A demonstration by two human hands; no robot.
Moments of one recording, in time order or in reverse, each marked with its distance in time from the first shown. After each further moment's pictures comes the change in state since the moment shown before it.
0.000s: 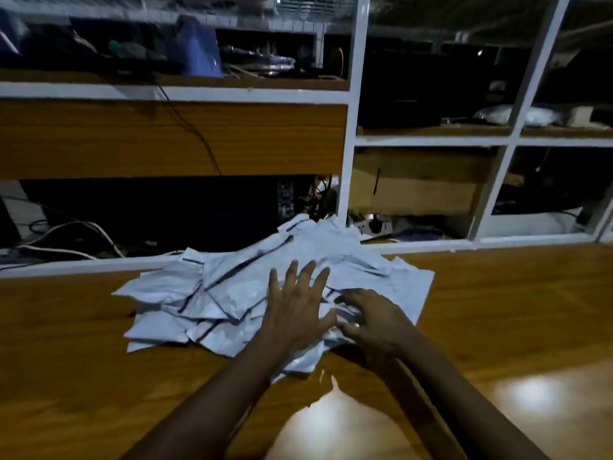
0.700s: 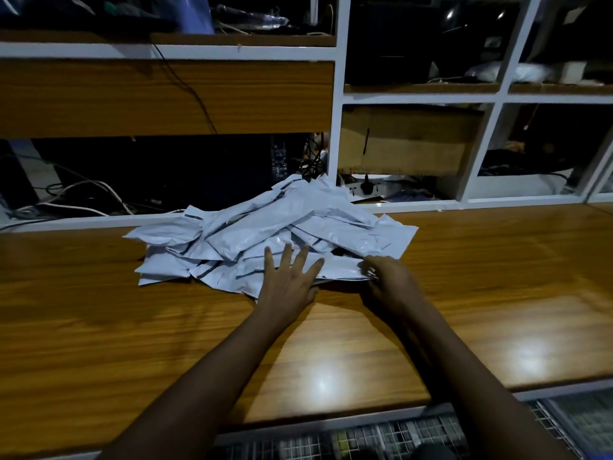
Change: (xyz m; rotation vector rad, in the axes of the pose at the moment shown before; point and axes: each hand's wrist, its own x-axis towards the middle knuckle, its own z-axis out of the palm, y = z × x) left_hand -0.059 0.029 0.037 0.228 -0.018 0.061; right_hand -0.069 0.037 0.005 0.000 0.162 0.114
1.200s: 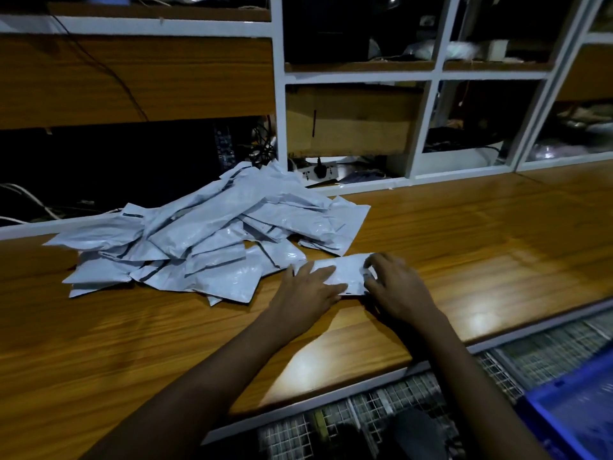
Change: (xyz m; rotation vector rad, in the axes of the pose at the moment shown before) left_hand 0.005 0.087 -0.004 -0.308 0.085 0.413; right_hand -0.071 0.048 -0.020 -0.082 0.078 0.151
